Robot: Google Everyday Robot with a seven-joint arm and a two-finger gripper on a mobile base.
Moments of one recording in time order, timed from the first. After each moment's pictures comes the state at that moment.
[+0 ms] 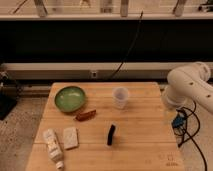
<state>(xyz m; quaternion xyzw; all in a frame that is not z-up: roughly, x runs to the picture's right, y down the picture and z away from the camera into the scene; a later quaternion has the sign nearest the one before) 0.292 0.110 0.681 -0.28 0.02 0.03 0.96</state>
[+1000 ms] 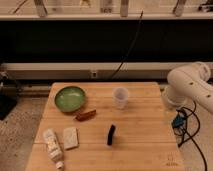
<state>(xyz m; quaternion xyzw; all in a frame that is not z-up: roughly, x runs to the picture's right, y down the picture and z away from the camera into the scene) 0.292 0.110 0.681 -0.28 0.02 0.03 0.96</state>
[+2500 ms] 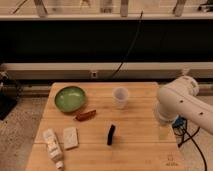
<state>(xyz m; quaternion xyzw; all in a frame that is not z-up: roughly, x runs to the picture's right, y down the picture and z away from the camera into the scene) 0.242 0.175 0.662 -0.31 0.02 -0.02 0.95</state>
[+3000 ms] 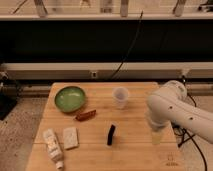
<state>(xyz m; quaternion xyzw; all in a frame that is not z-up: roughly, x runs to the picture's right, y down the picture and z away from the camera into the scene) 0.208 0.196 0.655 -0.31 0.02 -0.05 0.95</state>
